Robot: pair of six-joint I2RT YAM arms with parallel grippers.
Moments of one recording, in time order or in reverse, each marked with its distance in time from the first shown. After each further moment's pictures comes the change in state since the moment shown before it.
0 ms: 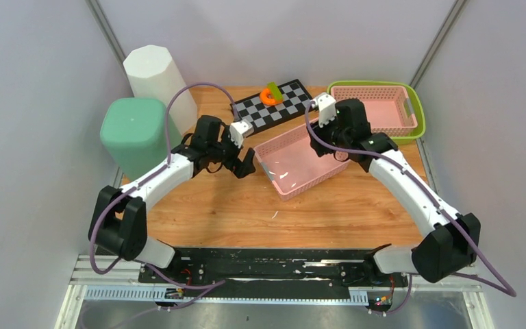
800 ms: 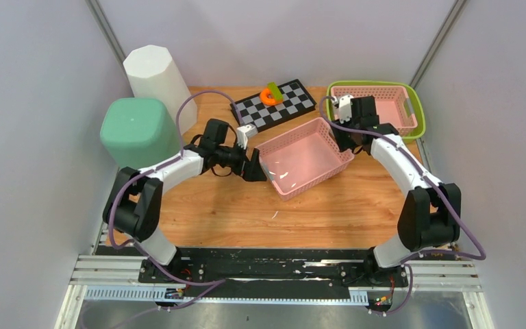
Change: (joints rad) left arm 0.000 0.165 0.003 0.050 0.298 -0.256; right arm -0.213 0.206 0.000 0.019 0.206 -0.101
